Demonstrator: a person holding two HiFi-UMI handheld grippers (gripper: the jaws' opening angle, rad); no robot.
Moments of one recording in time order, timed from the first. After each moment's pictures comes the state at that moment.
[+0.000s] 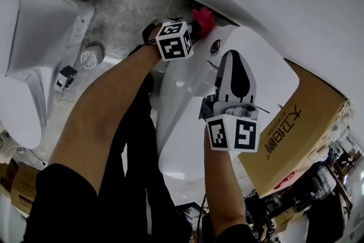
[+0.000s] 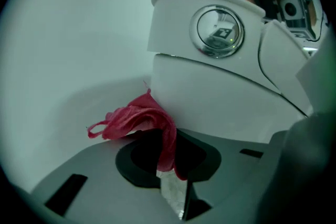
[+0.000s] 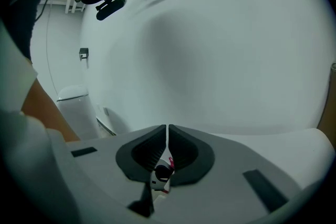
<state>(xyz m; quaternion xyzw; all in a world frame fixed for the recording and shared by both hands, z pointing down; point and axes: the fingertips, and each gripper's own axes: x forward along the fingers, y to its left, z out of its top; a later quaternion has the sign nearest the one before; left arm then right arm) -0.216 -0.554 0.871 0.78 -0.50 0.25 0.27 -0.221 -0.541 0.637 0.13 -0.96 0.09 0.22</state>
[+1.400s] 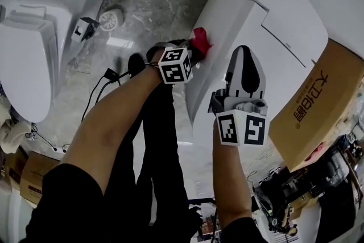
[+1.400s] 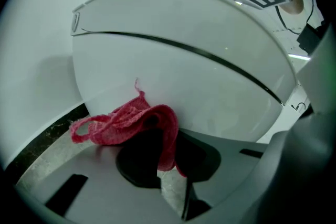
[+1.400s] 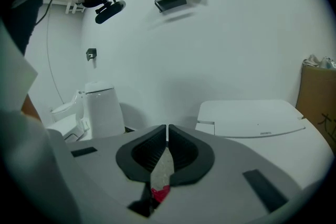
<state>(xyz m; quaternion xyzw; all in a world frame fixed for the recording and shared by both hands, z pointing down) -0.003 -0.368 0.876 0.81 -0.44 0.24 0.31 -0.102 -0.417 0.633 0.15 -0.96 0.11 0.22</state>
